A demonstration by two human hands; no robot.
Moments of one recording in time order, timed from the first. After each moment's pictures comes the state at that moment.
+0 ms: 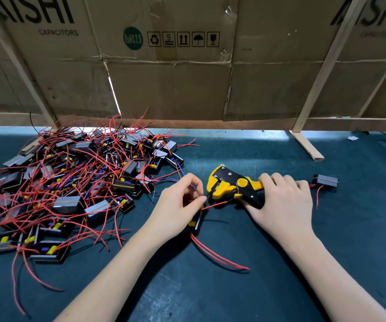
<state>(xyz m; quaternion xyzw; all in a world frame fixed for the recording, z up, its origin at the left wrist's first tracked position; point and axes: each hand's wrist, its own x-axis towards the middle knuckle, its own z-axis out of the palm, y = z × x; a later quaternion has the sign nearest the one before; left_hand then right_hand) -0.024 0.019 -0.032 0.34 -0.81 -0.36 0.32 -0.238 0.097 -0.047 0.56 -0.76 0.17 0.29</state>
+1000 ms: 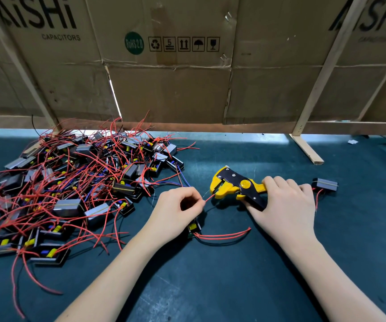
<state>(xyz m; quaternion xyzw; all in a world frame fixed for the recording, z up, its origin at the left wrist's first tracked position) -0.025 0.016 -0.036 0.37 -0.81 -0.34 0.31 -0.241 0.098 -0.047 0.53 -0.79 0.16 0.27</state>
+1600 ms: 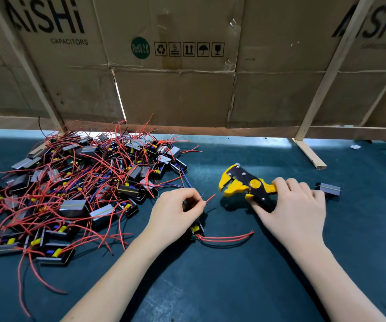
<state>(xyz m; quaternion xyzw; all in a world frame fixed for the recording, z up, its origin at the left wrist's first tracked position) -0.022 0.014 -0.036 0.41 -0.81 -0.28 0.31 -0.242 0.103 -0.041 0.50 -0.80 0.19 0.26</state>
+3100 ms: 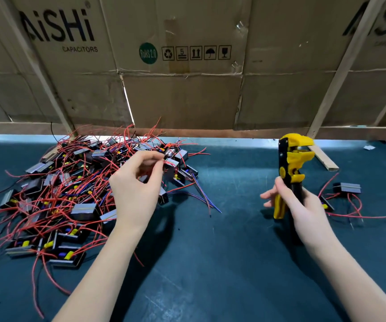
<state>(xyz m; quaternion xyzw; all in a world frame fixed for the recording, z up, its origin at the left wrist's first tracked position) 0.018 -0.011 0.003 0.40 -0.65 -0.20 0.61 -0.236 0.109 -0.022 0.42 -0.64 0.59 -0.25</state>
